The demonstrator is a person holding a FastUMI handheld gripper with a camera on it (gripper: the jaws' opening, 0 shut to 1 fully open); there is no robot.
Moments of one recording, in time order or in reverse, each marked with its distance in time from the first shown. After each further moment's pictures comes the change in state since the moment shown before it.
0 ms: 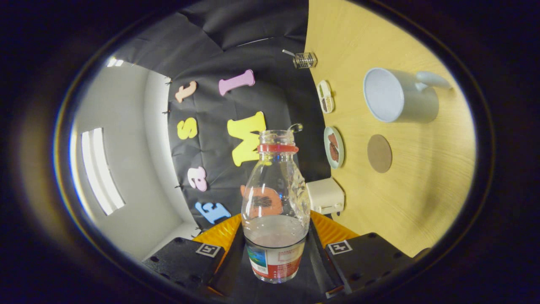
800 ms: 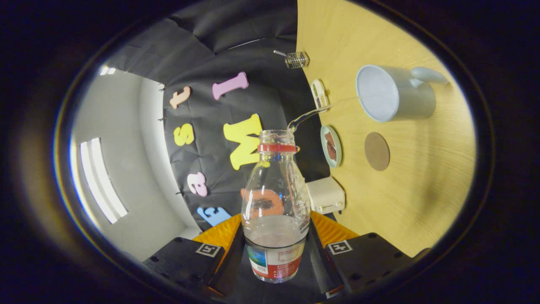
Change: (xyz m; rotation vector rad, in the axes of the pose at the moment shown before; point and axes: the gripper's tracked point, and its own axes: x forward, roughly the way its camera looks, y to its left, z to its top) arm 0.004 -0.003 0.006 0.057 -0.006 -0.011
